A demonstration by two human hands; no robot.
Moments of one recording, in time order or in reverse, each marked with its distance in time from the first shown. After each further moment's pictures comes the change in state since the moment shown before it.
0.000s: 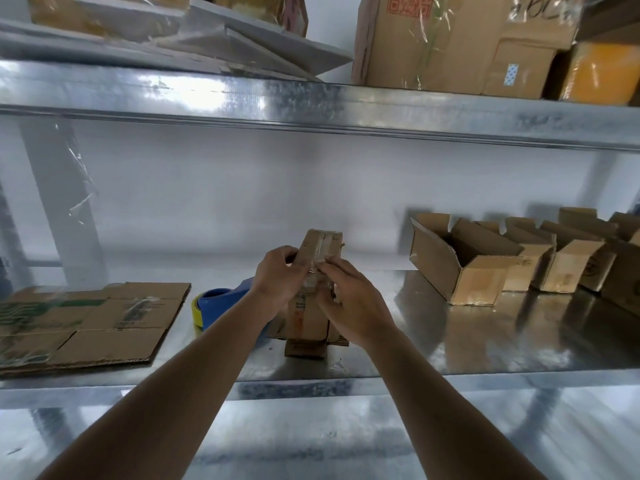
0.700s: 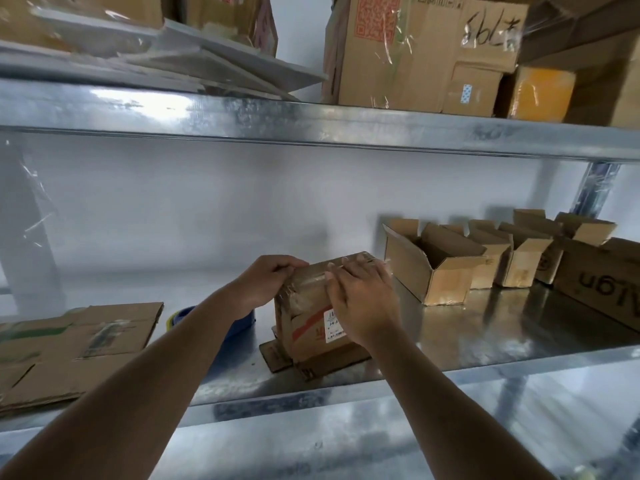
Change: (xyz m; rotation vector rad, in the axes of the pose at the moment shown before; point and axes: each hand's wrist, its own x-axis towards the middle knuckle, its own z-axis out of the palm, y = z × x) left_hand 0.021 0.007 -0.016 0.002 -0.418 0.072; right_hand -0.006 0.007 -0.038 -0.441 0.125 0.134
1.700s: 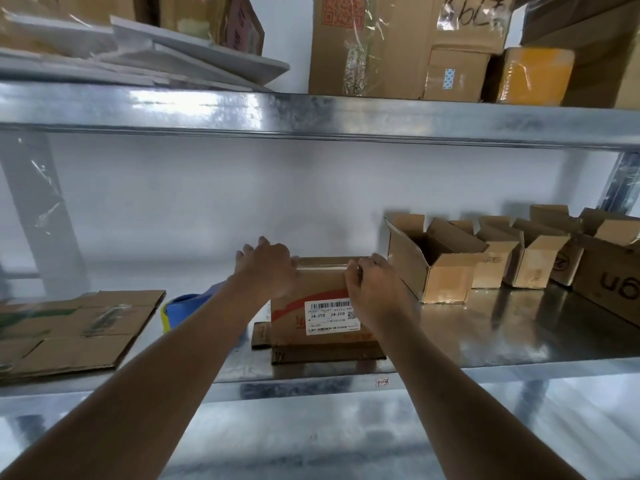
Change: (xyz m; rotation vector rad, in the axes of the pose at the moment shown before) left_hand 0.002 0.048 0.045 1.045 0.175 -0.185; right_hand -0.001 0.049 -0.015 0.232 -0.140 0.246
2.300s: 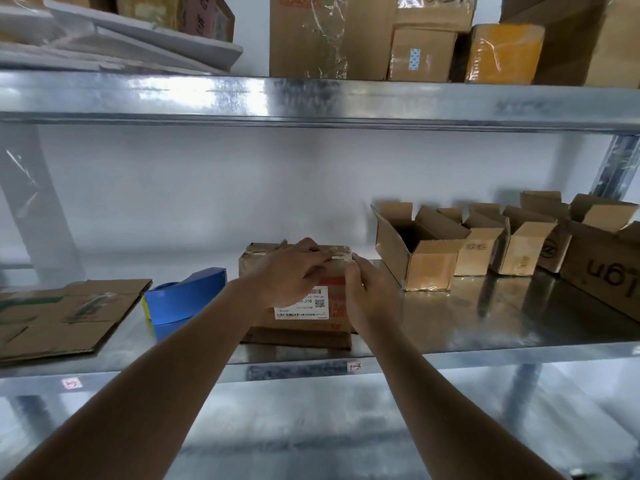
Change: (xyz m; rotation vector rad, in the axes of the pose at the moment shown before) left_hand -0.014 0.054 0.026 -0.114 0.060 0.504; right_hand -0.035 0.028 -0.013 0.584 0.175 0.034
